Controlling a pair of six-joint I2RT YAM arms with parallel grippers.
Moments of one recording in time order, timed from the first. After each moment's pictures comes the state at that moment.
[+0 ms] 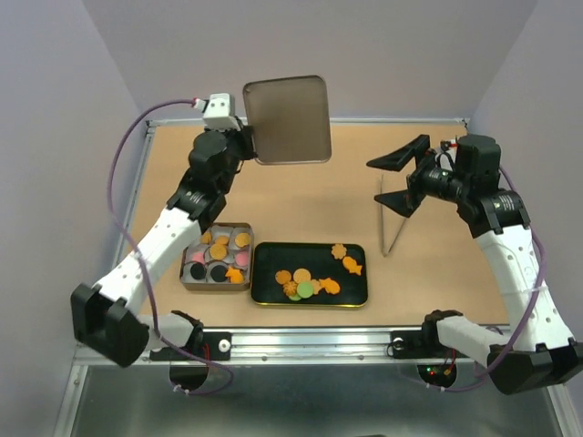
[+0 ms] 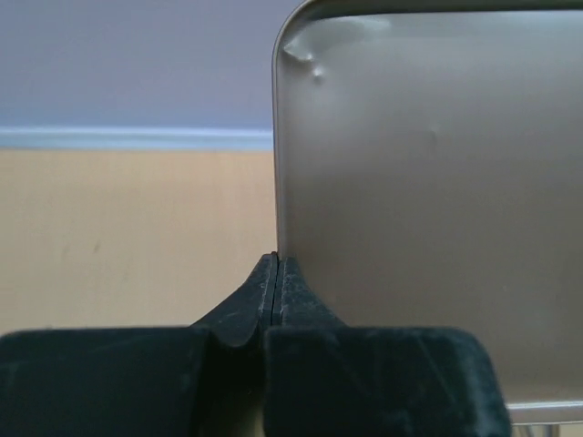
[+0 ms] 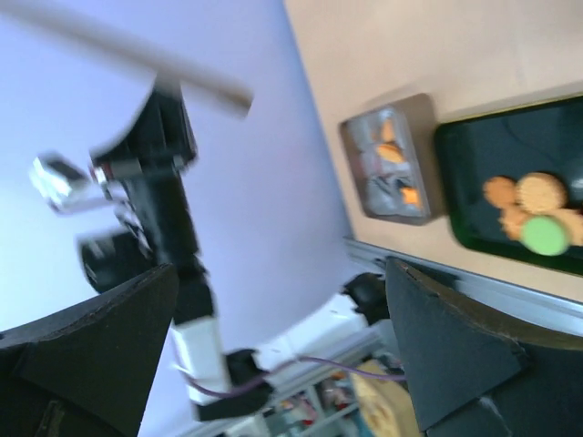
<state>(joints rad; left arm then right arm) -0.48 1.38 1.23 0.00 -0.24 -0.28 0.16 1.03 1.28 -0.76 -0.61 1.22</state>
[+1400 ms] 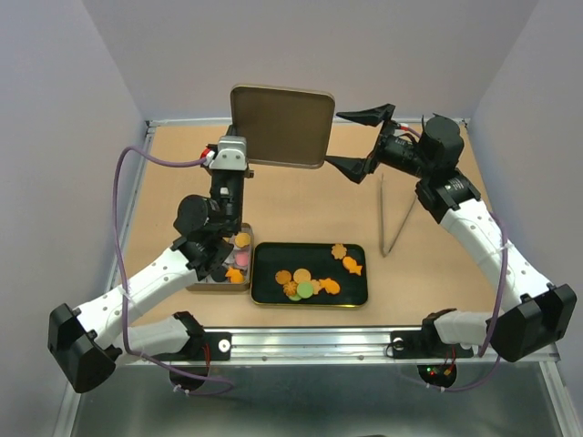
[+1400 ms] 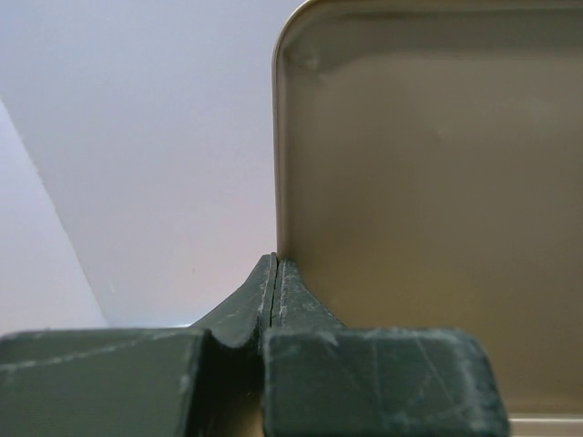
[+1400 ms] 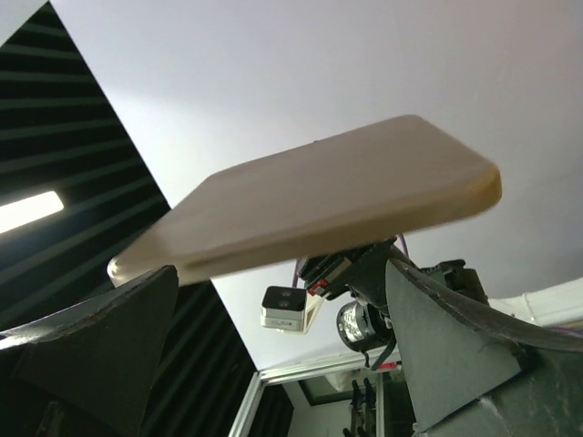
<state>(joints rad) -0.81 1.04 0.89 0.73 -0.67 0.45 0.36 1.27 1.27 0.02 -0.70 2.02</state>
